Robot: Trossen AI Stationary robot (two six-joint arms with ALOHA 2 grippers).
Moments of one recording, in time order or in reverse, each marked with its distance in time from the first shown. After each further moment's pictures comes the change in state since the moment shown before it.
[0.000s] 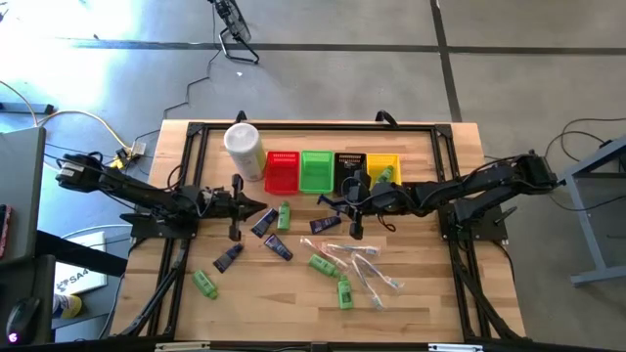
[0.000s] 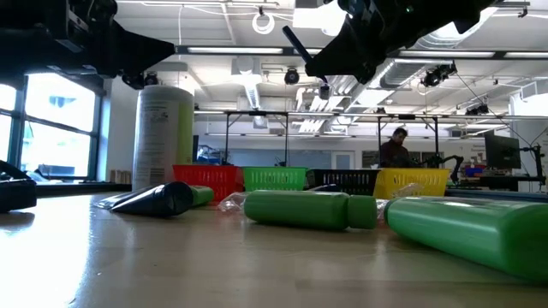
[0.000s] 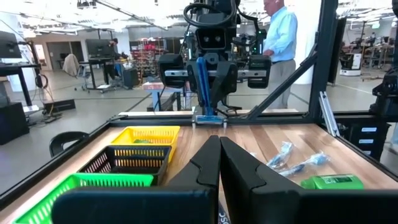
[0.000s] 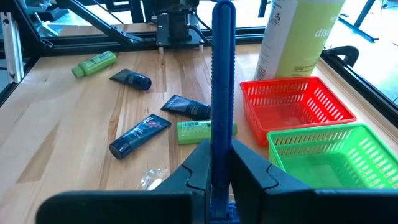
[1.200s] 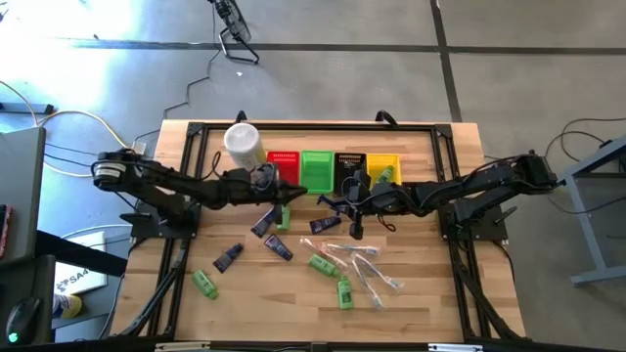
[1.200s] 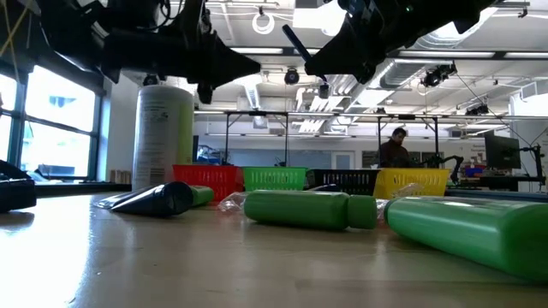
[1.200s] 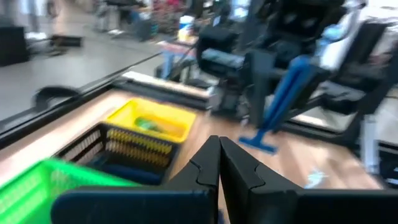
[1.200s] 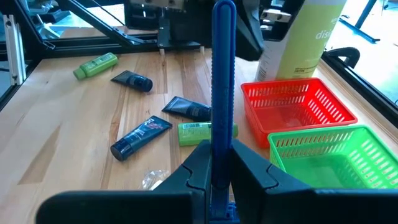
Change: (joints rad) left arm 0.224 0.508 0.416 -0.038 0.155 -0.257; right arm 0.000 0.000 0.000 0.007 -0.003 0.000
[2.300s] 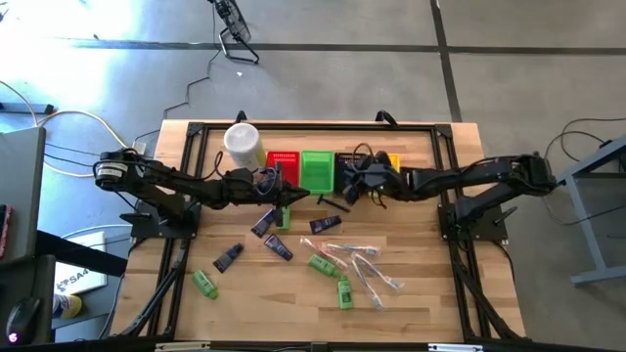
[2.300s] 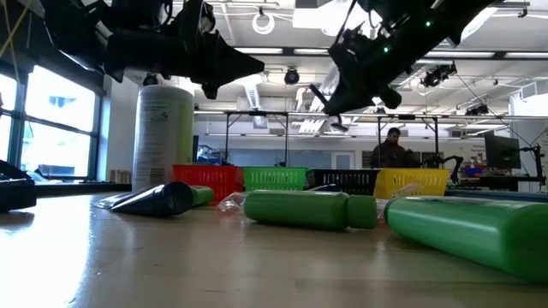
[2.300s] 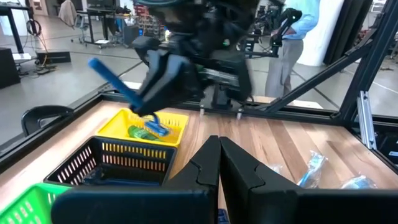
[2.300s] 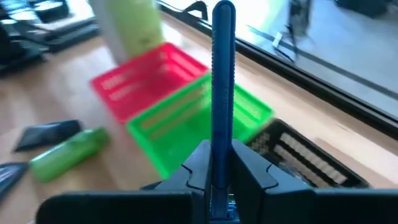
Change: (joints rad) left arm -0.001 0.014 0.021 -0.026 0.040 0.119; right arm -0.184 0.000 0.000 -0.190 0.283 0.328
